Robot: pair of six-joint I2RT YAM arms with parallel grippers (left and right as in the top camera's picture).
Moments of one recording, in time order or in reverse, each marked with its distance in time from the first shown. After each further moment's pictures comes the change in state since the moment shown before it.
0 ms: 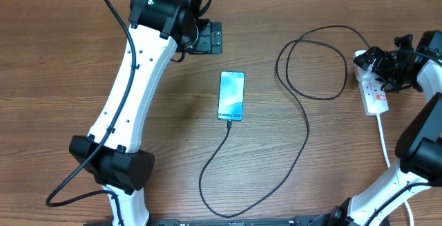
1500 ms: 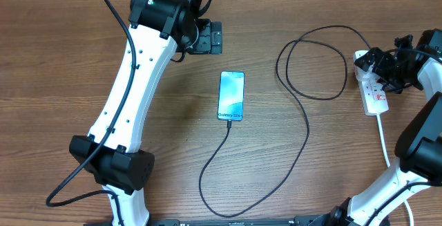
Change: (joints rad) left arm 0.000 0.000 0.000 0.000 0.000 0.000; right arm 0.005 0.003 0.034 -0.057 0.063 0.007
